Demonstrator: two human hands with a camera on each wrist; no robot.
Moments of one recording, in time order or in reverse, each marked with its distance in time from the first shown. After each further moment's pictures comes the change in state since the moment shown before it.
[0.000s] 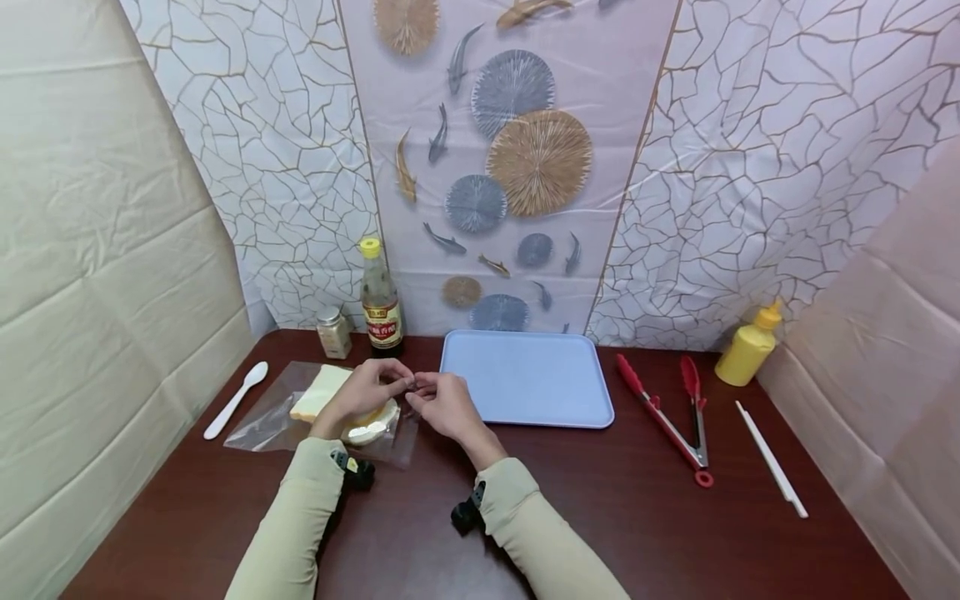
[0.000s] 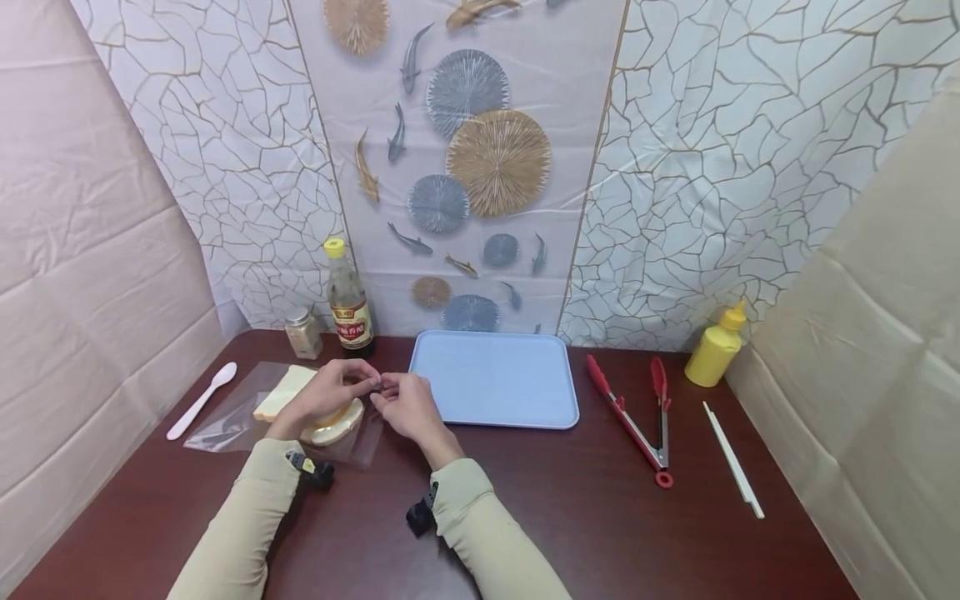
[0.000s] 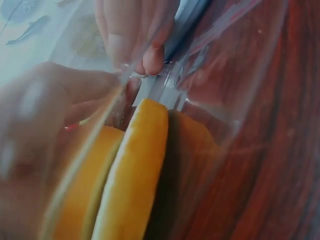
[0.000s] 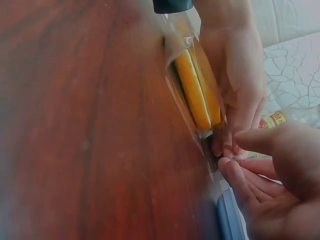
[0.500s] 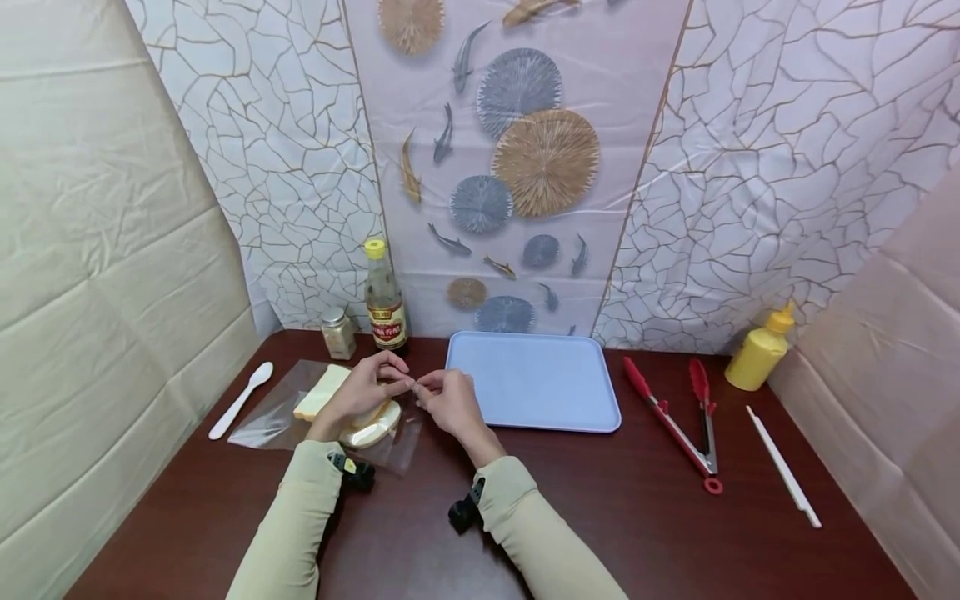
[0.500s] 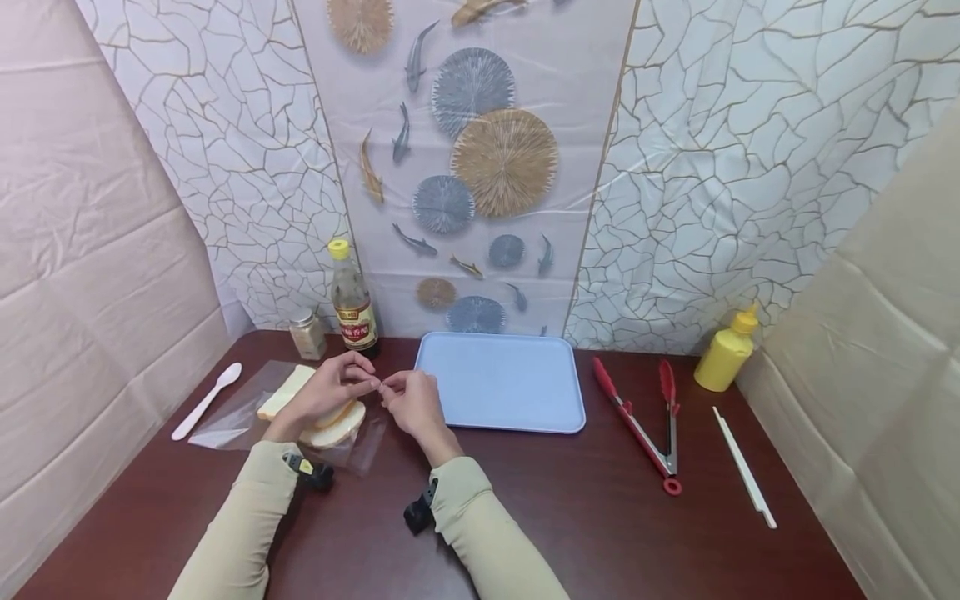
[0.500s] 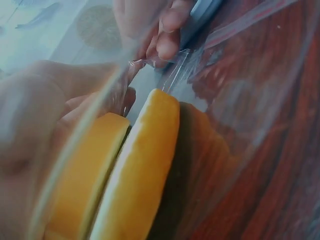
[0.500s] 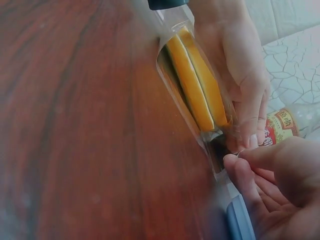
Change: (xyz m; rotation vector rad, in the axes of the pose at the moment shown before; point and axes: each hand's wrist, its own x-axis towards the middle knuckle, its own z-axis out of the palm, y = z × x) left_hand 0.000 -0.007 -0.006 -0.182 0.025 -0.016; right_hand 0.013 0.004 0.004 -0.010 0.066 0.041
